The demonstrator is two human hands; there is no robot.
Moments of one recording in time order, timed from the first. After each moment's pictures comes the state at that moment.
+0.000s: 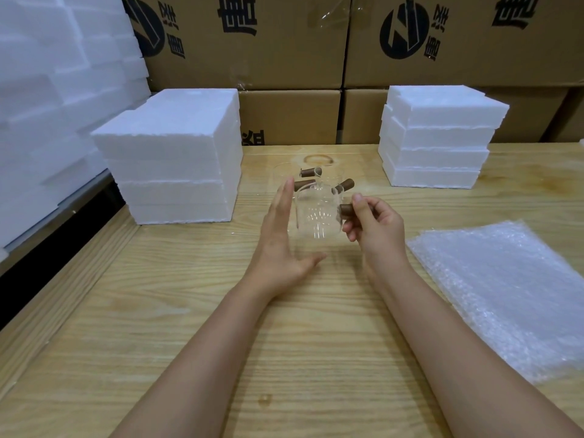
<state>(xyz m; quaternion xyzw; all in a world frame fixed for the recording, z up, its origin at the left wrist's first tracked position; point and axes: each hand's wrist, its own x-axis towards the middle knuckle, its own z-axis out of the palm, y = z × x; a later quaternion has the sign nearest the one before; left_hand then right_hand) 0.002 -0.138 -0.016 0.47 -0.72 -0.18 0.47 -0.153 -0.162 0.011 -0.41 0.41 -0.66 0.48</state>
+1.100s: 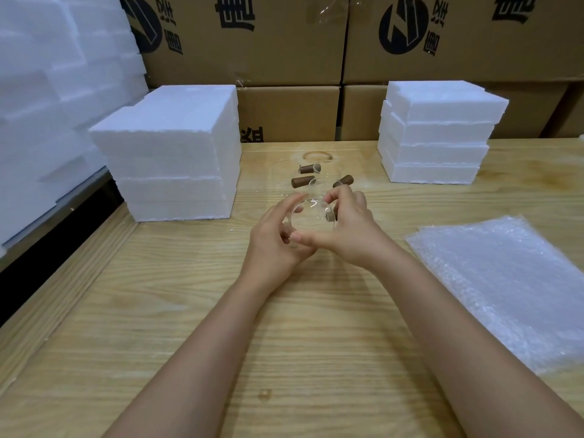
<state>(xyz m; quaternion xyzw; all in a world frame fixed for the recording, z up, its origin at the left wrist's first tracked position) 0.001 -0.137 -0.015 0.48 -0.67 -0.21 0.53 -0.142 -0.151 0.030 -0.71 0.55 -0.32 0.31</state>
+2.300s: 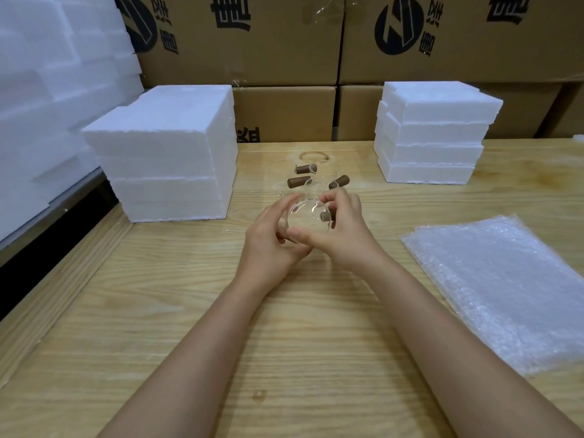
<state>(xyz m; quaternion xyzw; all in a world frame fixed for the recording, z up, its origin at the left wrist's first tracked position) -0.001 -0.136 -0.013 0.48 -0.67 -0.17 0.53 -0.139 -0.149 0.018 -0.67 0.50 -0.41 0.35</state>
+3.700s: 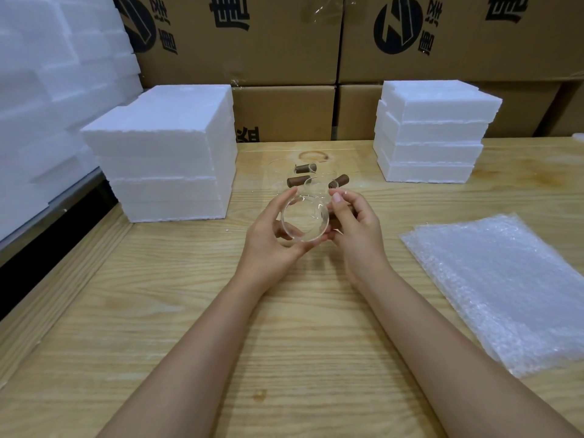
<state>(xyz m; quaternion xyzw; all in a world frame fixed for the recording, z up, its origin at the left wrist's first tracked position) -0.001 -0.134 -0.009 0.46 -0.65 -0.27 0.55 -0.137 -0.148 0.011 -0.44 0.40 -0.63 0.50</state>
